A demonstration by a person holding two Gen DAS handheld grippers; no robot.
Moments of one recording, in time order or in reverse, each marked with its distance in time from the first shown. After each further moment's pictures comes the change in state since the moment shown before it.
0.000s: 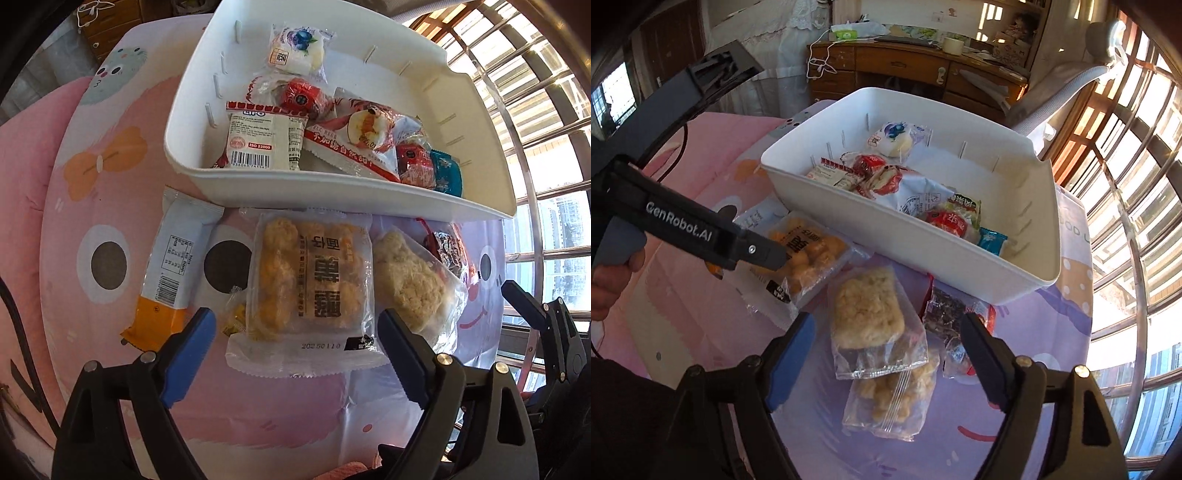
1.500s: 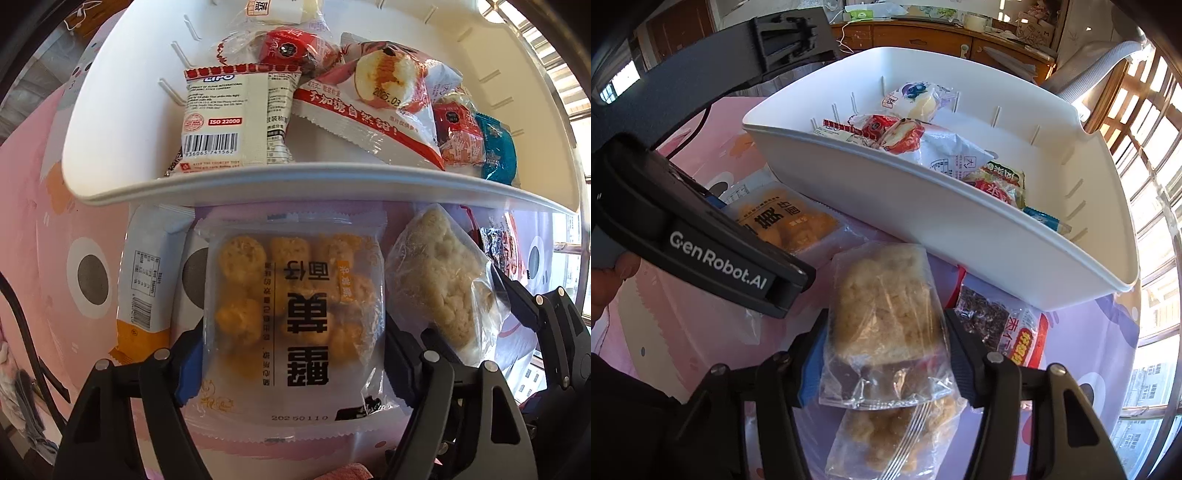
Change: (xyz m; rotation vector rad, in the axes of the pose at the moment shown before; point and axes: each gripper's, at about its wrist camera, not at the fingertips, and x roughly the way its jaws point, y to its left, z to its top) left arm 0.074 -0.045 0.047 0.017 0.129 0.156; right arm 0.059 -0.008 0.002 0.026 0.052 0.102
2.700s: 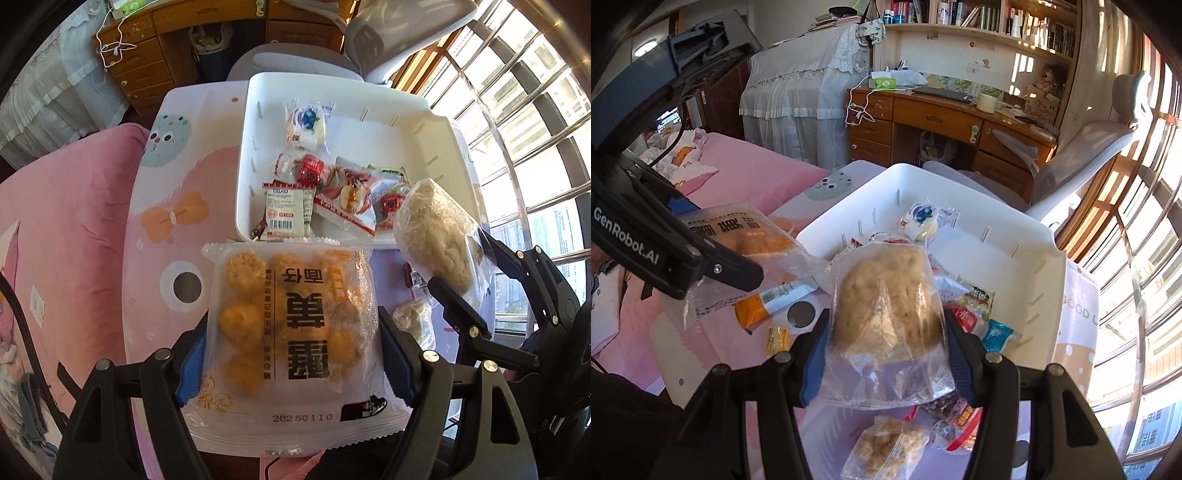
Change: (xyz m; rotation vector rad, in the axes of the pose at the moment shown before) left arm -0.173 0.045 -0.056 -0.001 -0.253 -0.034; right arm -0.102 0.005 0.057 -0.100 -0.265 -0.024
